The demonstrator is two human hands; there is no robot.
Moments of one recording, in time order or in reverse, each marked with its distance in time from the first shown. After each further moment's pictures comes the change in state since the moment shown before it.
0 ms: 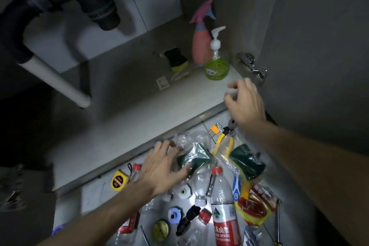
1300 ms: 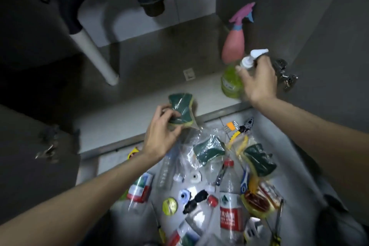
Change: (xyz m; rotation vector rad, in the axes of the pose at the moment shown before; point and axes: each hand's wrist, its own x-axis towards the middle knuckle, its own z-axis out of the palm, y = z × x) left_hand -0.010 -0.038 -0.038 -0.532 0.563 -0.121; right_hand 0.020 -0.079 -0.017 0.211 0.107 -0.030
